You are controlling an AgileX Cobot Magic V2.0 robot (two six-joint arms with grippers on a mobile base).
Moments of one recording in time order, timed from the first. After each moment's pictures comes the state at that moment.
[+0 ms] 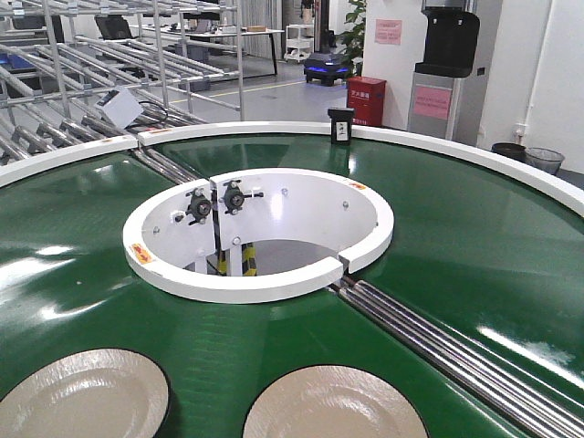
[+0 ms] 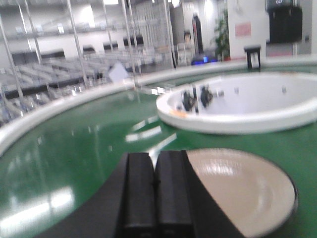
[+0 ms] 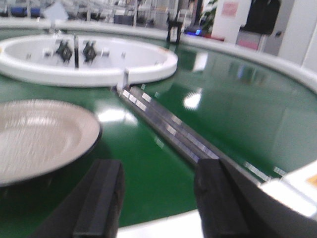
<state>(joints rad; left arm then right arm) 0.09 -0.01 0.03 -0.07 -0.07 0.14 0.06 -0.02 0.03 0.33 0.13 -0.41</state>
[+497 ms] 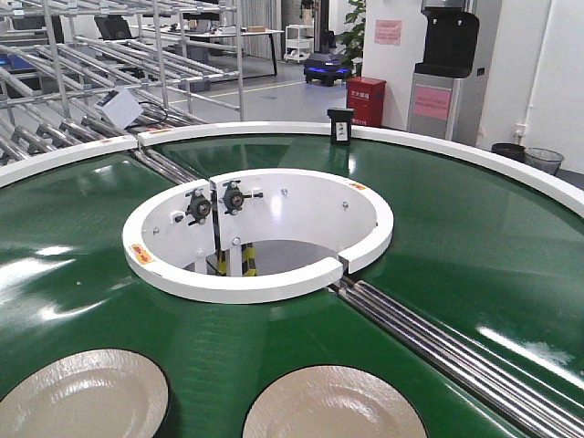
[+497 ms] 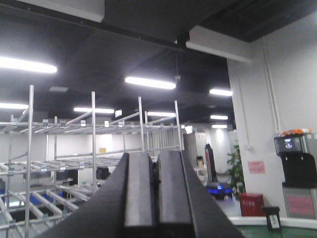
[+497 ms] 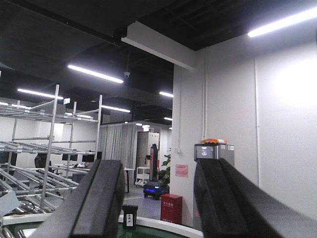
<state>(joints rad) 0.09 0.39 -0.69 -0.12 -0.13 0.15 0.06 0.38 -0.63 0.38 -0.15 -0.46</state>
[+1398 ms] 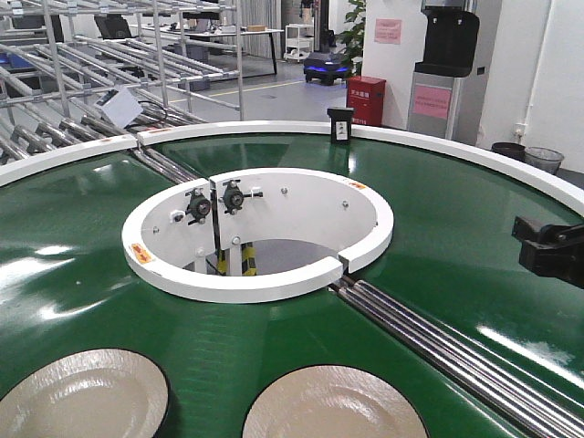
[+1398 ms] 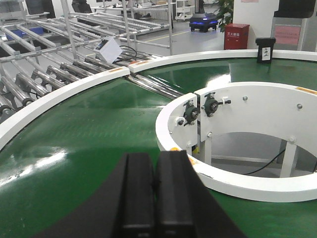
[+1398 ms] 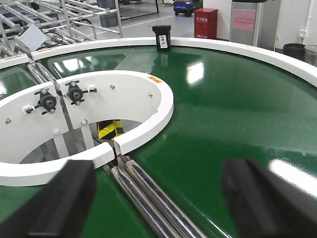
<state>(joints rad) 0.09 1.12 -0.98 -0.13 0.04 0.15 0.06 1.17 -0.92 0.38 0.03 -0.28</state>
